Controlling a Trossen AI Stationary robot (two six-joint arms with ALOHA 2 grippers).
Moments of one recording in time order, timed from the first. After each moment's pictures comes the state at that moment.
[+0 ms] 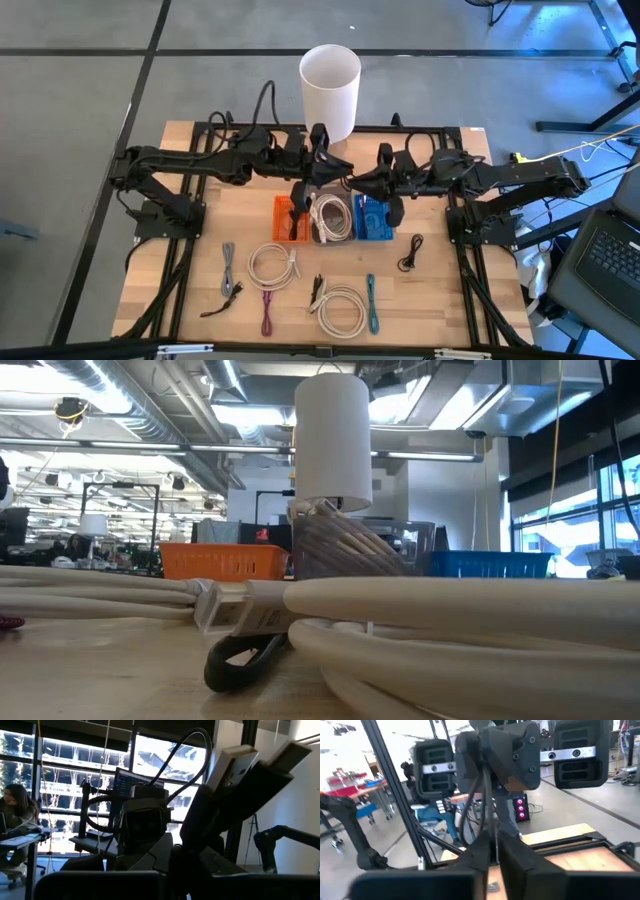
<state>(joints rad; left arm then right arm) 0.05 1.49 1.33 0.49 0.20 -0.19 0.14 1.16 1.08 0.10 0.09 0.25</state>
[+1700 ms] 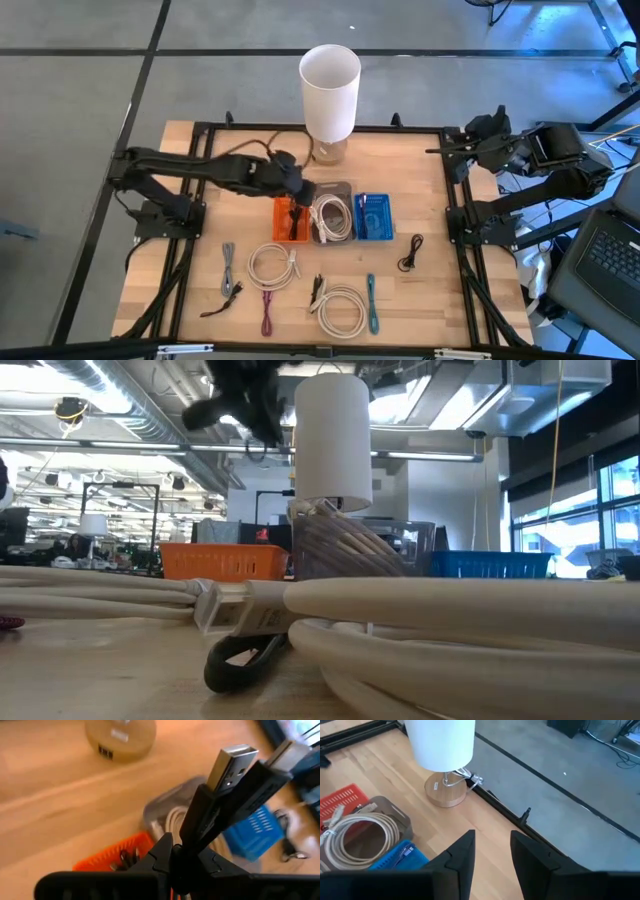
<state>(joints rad) -0.01 1.48 1.33 -0.81 -0.41 -1.09 0.13 0.99 1.59 -1.56 0.74 0.65</state>
